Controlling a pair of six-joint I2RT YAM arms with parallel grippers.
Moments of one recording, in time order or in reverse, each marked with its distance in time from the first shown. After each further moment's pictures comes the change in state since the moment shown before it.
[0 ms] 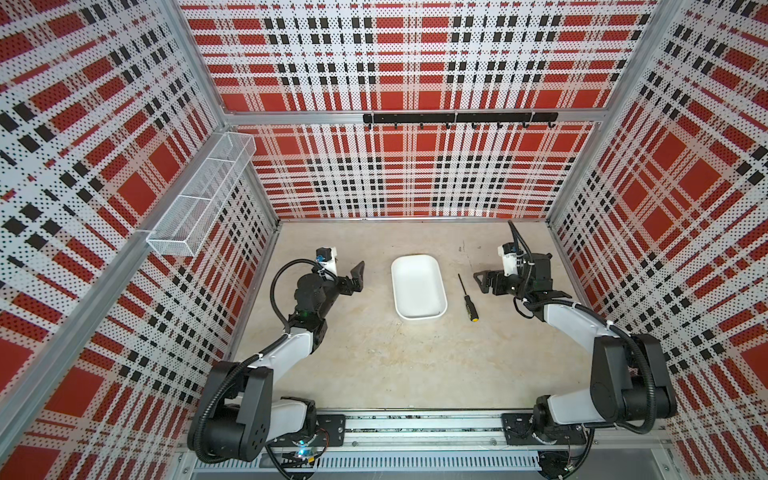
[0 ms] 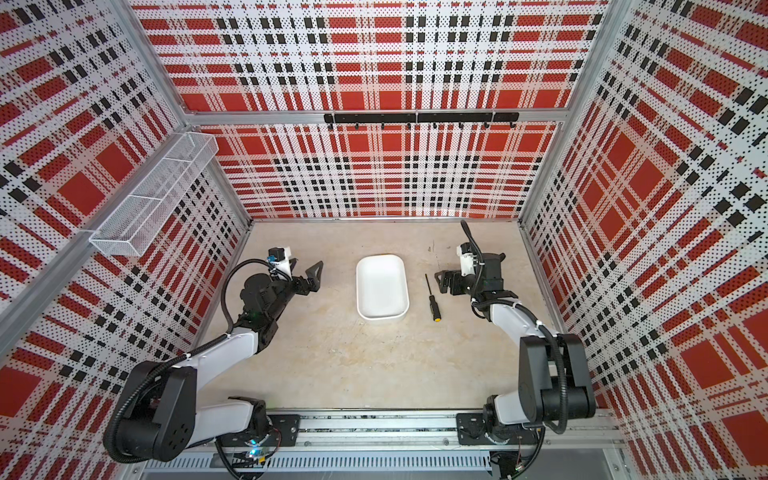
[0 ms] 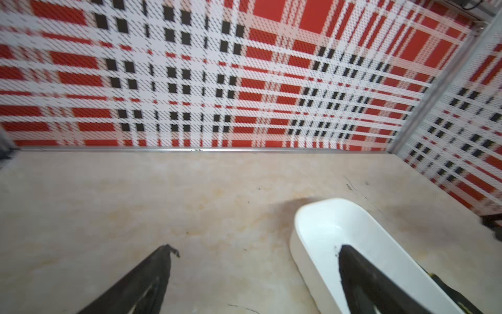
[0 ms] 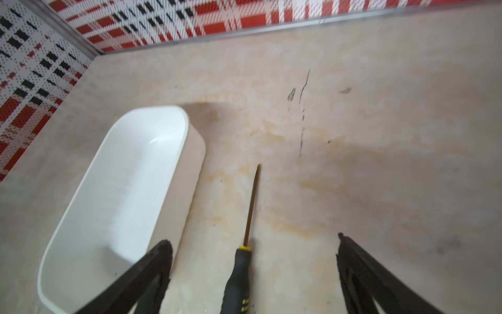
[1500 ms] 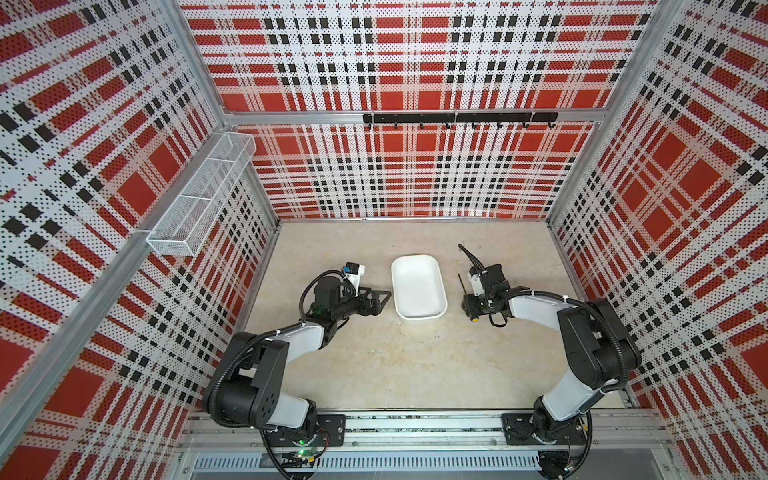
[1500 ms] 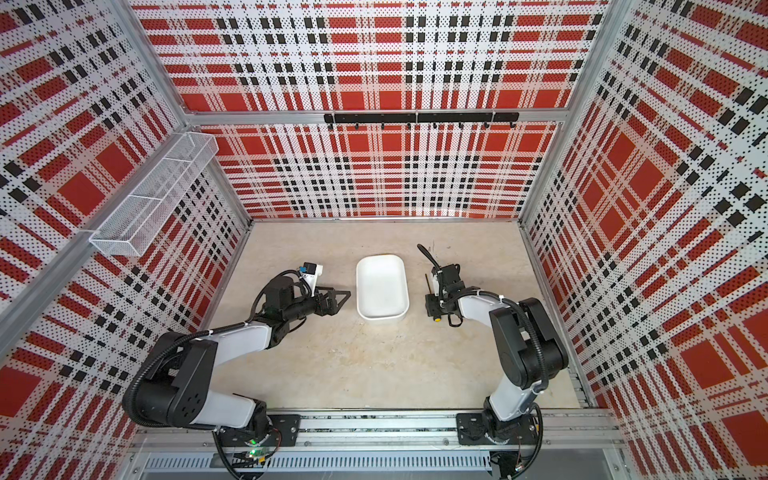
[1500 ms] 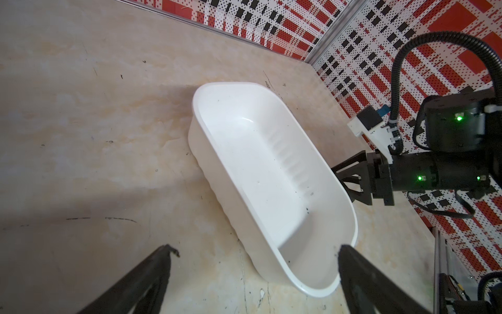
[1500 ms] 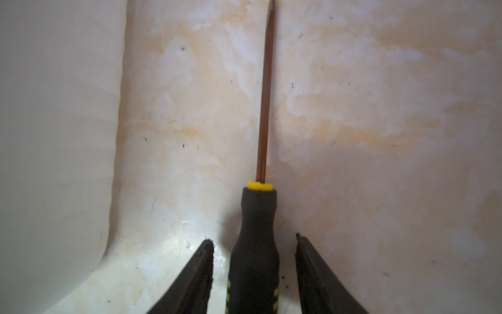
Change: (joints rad) left arm -0.071 0.173 0.000 -0.124 0.375 -0.134; right arm 0.247 0.220 0.080 -0.229 0.323 0.062
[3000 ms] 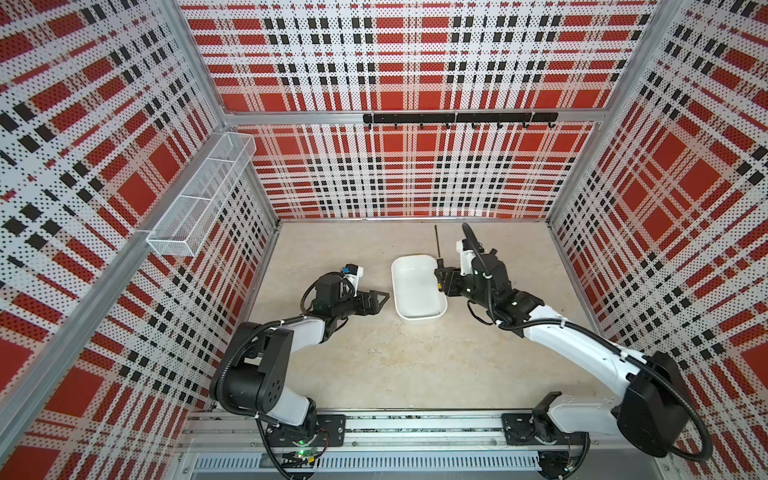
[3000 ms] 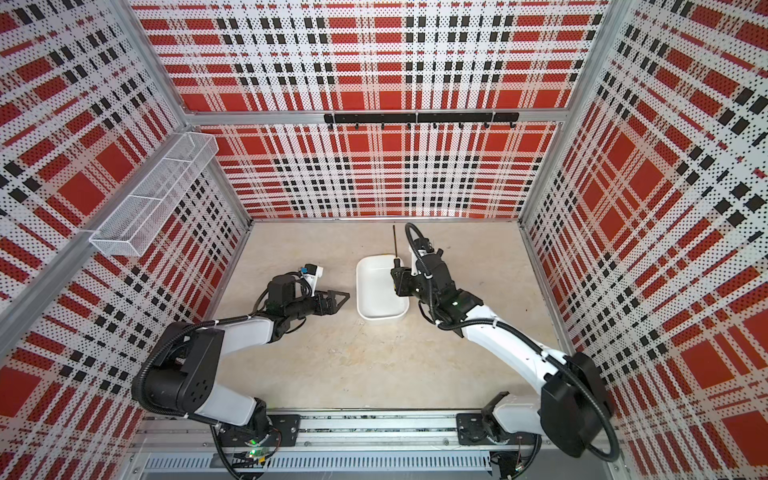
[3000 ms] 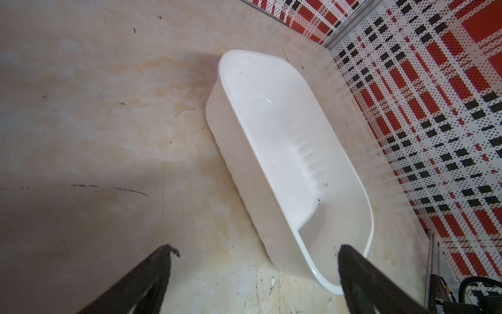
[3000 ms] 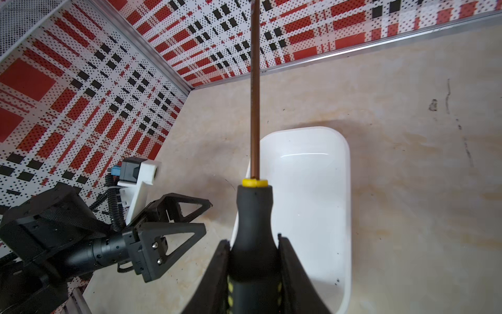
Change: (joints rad) left arm 0.032 0.071 0.039 -0.079 0.019 -0.025; right arm 0.323 -0.323 0.101 0.175 0.104 0.407
